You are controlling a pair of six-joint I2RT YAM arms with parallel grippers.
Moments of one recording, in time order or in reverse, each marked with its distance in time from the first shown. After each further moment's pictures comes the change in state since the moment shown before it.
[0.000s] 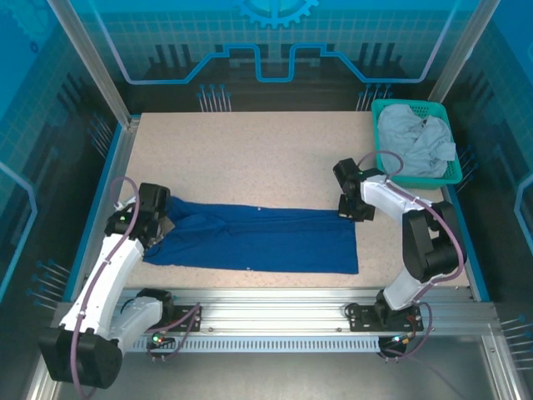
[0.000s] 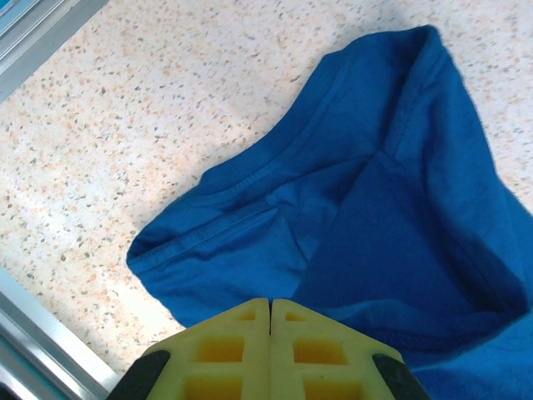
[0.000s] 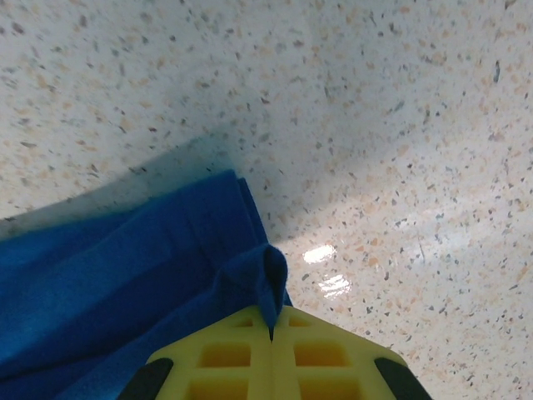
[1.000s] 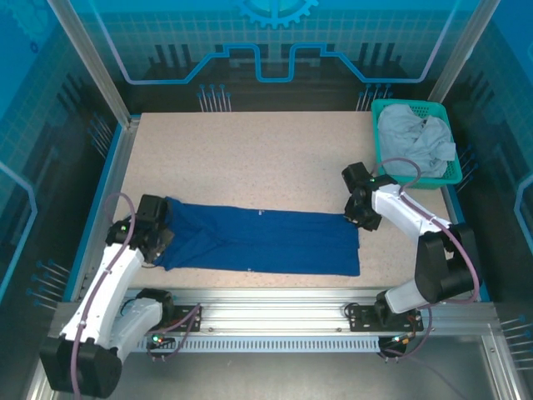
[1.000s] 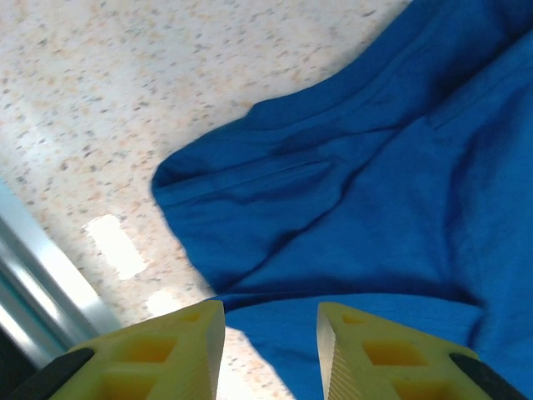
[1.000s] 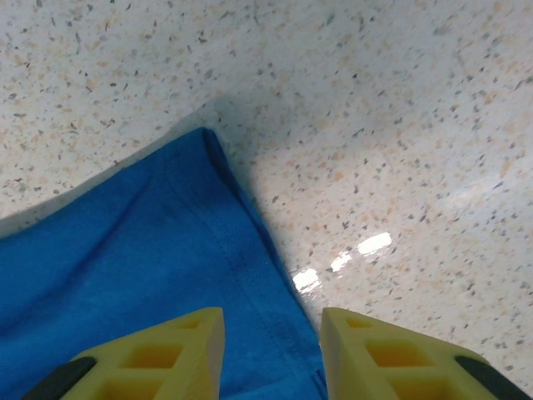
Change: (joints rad) left arm 0.002 -0.044 -0.063 -0.043 0.062 -0.206; right arm -0.017 -0.165 -0.071 -0.058 -0.081 0.185
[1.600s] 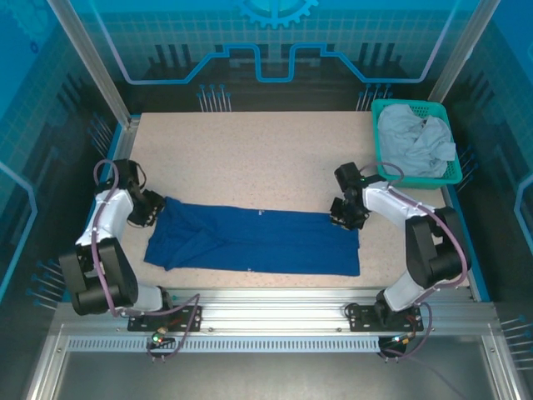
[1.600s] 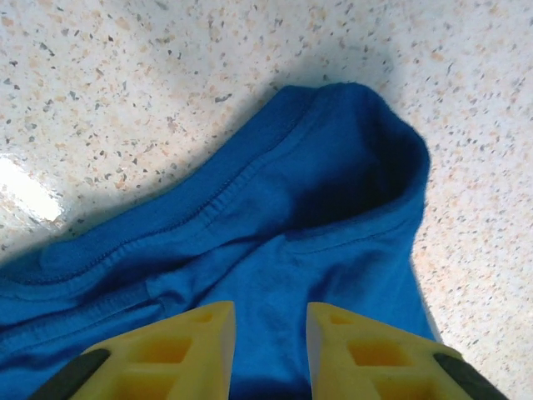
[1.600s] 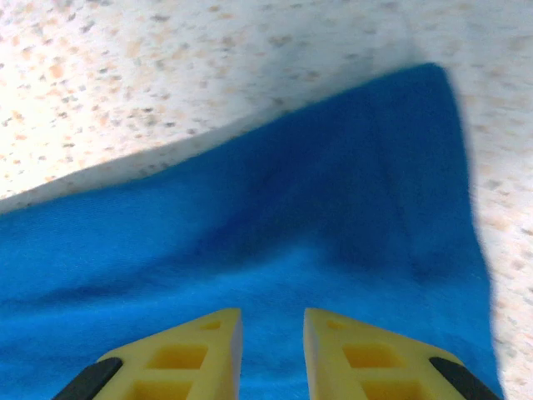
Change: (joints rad) left arm 0.387 0.505 0.203 0.278 0.419 0.255; right arm 0.020 0.129 0.003 0.156 -0.268 -0.077
